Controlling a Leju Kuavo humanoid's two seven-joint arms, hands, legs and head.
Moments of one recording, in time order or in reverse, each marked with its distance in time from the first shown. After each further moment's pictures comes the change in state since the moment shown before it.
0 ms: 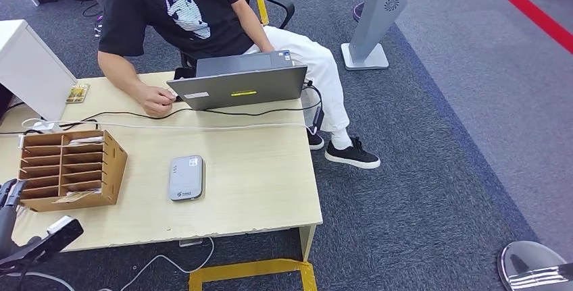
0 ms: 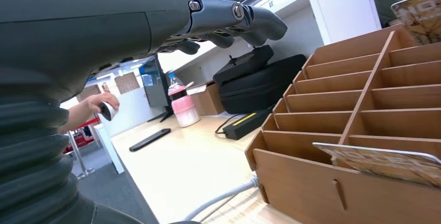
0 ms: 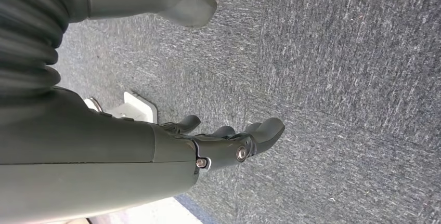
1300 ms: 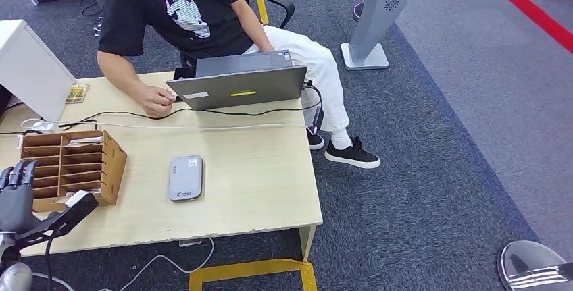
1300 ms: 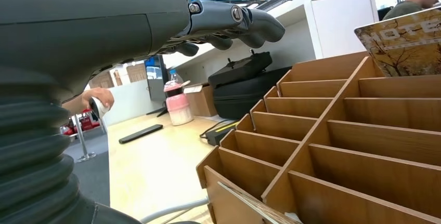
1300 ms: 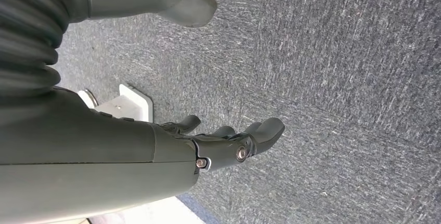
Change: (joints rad) left arm -0.199 -0.149 0.007 0.243 -0.098 0.129 -0.017; right arm 0.002 -0.007 0.002 -0.001 0.026 0.001 -0.018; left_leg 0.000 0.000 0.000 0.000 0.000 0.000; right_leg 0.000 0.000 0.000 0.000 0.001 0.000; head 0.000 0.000
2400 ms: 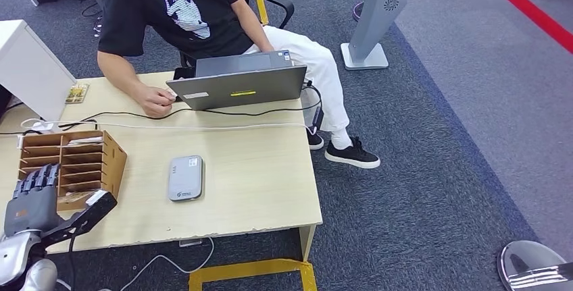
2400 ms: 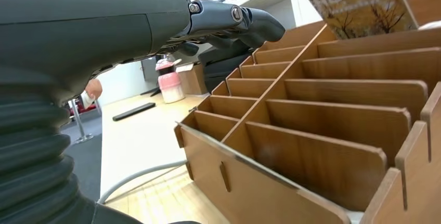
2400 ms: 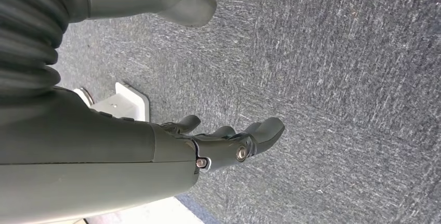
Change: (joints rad) left arm -0.027 -0.078 -0.022 0.079 -0.011 0.017 -0.016; right arm 0.001 0.000 0.003 0.000 0.003 -0.005 -0.015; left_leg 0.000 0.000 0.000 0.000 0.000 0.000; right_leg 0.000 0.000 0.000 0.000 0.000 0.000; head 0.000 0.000
